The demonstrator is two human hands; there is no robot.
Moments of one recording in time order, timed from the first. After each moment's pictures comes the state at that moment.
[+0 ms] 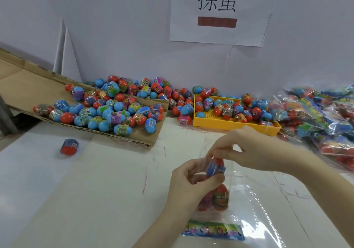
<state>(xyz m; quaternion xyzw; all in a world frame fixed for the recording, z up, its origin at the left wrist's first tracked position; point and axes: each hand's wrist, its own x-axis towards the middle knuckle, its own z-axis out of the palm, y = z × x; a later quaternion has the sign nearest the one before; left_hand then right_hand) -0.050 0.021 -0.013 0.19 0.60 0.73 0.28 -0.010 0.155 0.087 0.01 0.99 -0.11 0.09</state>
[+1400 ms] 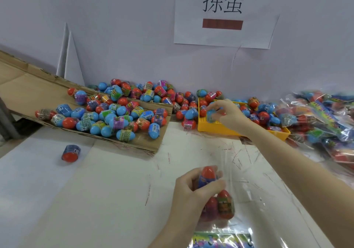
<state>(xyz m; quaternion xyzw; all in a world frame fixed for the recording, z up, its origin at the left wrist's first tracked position) -0.054 0.020 -0.011 0.14 0.56 0.75 0.32 -0.128 0.237 0.029 0.15 0.93 -0.29 -0.17</state>
